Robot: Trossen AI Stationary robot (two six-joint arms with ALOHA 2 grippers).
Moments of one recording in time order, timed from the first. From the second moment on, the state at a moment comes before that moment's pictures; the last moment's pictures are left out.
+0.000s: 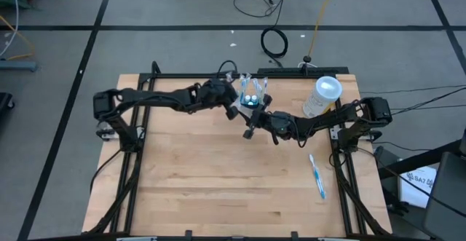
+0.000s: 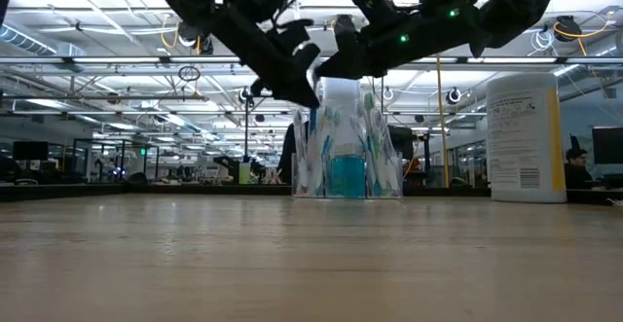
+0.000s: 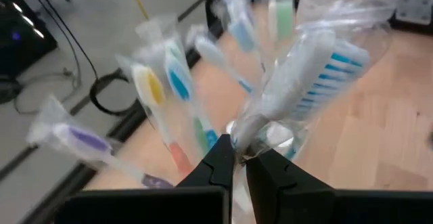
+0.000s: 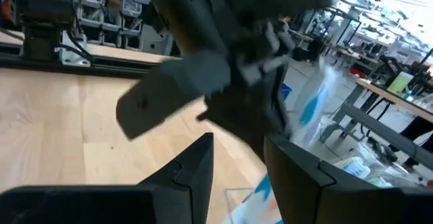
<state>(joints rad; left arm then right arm) 0.29 1.66 1.11 0.04 -0.22 -0.04 -0.01 1.61 0.74 0.79 0.55 -0.27</state>
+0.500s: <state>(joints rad) 0.38 1.73 1.11 0.00 -0.09 -0.18 -0.02 1.61 0.74 0.79 0.56 -0.30</state>
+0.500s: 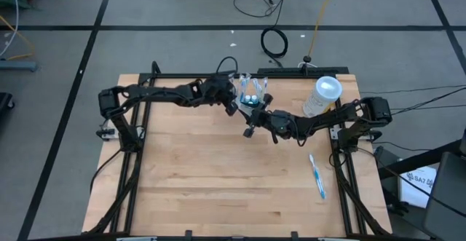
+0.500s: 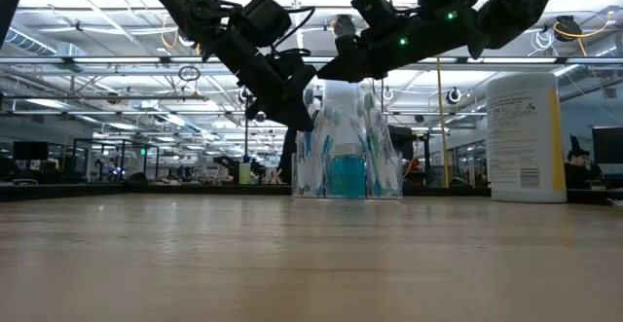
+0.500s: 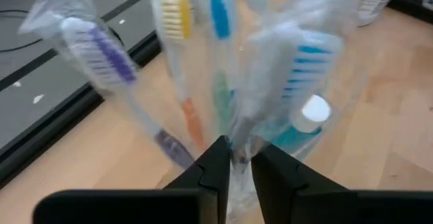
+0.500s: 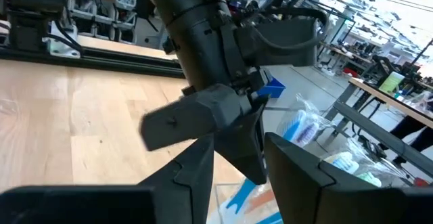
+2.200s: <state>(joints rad) 0.40 1.20 0.88 -0.35 -0.06 0.12 0.06 1.61 0.74 0.60 0.44 0.19</state>
